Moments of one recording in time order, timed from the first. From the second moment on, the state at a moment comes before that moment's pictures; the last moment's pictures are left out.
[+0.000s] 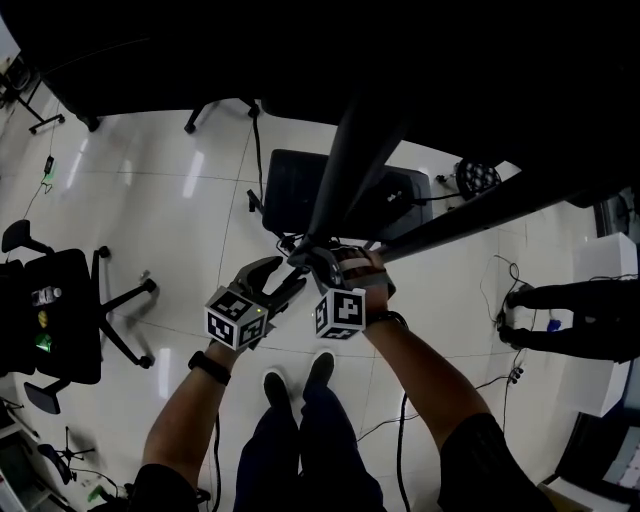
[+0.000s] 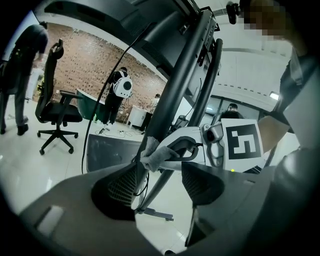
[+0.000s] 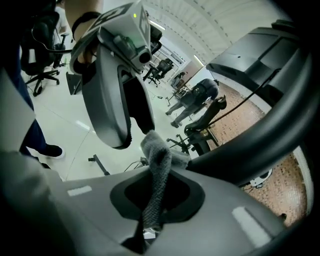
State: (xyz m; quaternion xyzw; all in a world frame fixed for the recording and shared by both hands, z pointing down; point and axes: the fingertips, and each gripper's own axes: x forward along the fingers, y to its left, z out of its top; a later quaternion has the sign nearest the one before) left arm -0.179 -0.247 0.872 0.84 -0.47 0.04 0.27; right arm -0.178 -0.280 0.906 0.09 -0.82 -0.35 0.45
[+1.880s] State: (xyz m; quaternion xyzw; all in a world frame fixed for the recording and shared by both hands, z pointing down) left arm -0.072 -0.154 0.412 0.94 -0.34 0.02 -0.07; right arm -0.049 -0.247 0.344 0.34 -0.86 -0.31 0.22
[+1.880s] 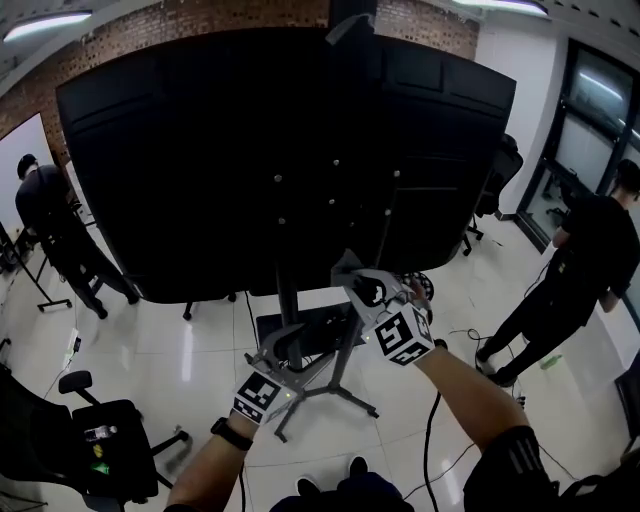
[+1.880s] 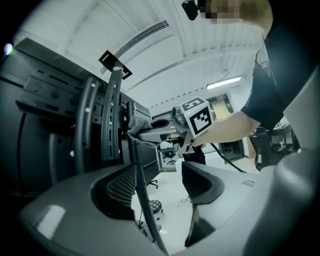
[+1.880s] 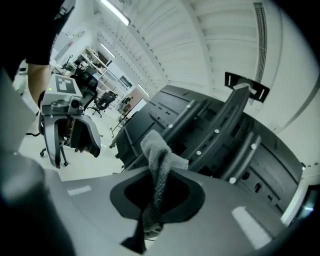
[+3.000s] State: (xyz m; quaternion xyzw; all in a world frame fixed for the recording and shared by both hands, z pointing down) left arm 0.022 -0.256 0.236 0.90 -0.41 -0.06 -0.11; right arm 0.024 -0.341 0.151 0.28 -0.85 -0.40 0.18
